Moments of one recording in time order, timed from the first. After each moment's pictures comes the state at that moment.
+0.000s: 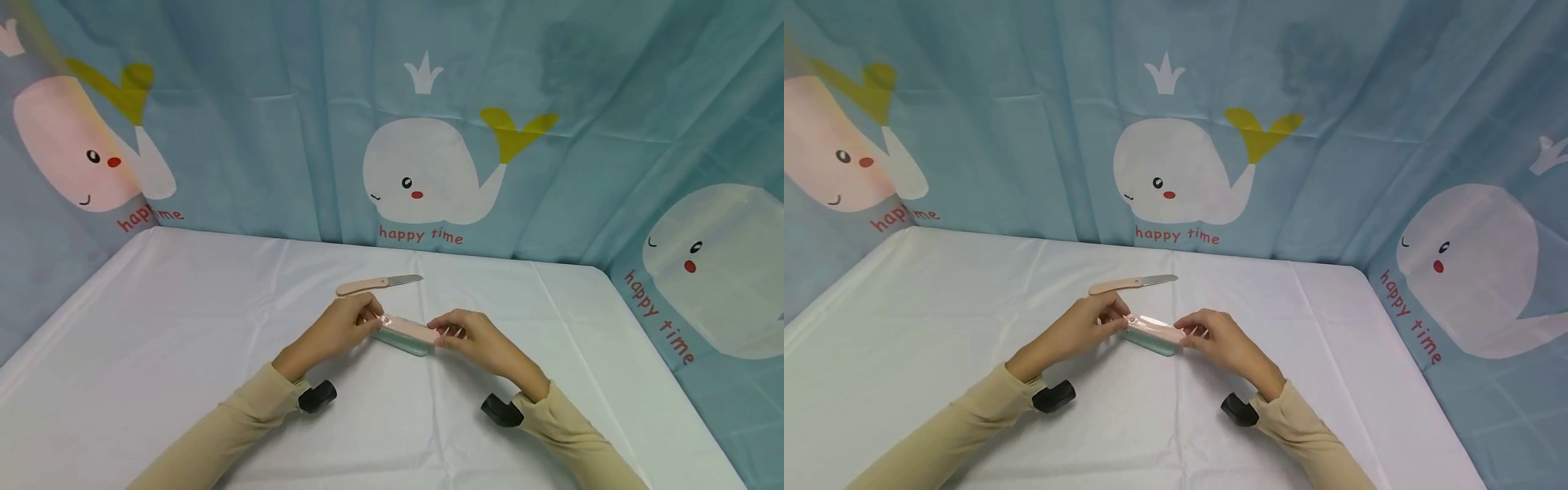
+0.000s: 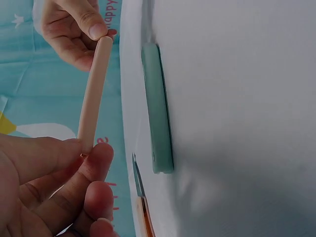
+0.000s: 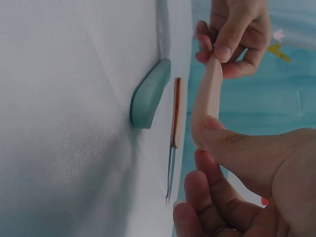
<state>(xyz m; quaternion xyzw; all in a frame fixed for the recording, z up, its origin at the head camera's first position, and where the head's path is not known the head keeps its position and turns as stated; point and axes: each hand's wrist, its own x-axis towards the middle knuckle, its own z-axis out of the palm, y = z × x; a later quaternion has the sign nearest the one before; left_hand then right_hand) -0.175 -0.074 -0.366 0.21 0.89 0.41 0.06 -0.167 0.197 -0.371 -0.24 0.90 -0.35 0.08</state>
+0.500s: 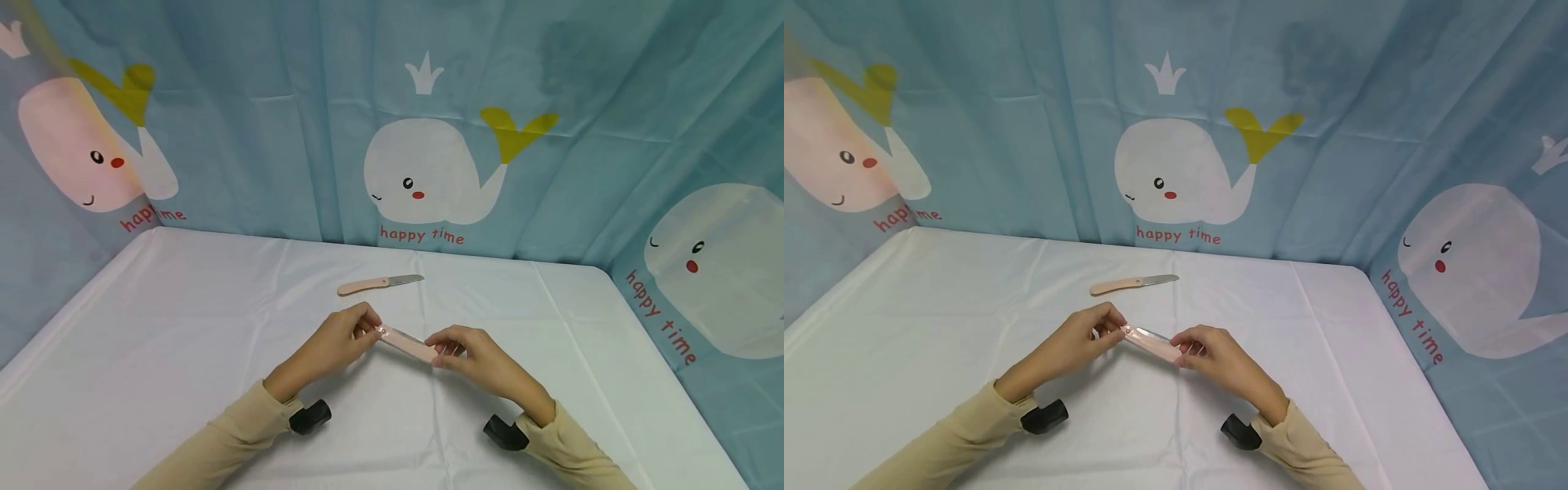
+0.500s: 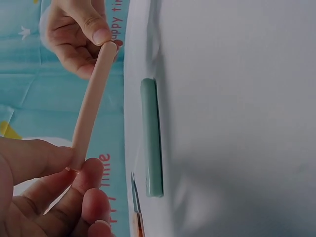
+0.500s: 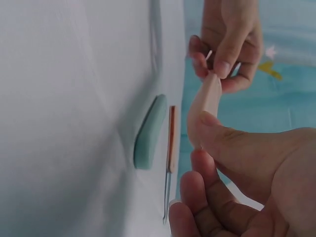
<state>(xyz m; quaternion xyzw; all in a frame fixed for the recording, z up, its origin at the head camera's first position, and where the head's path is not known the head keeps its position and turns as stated) -0.152 -0.078 -0.371 0.21 0.88 0.42 0.04 -0.141 0.194 -0.374 -0.26 0.88 -0.39 0.10</state>
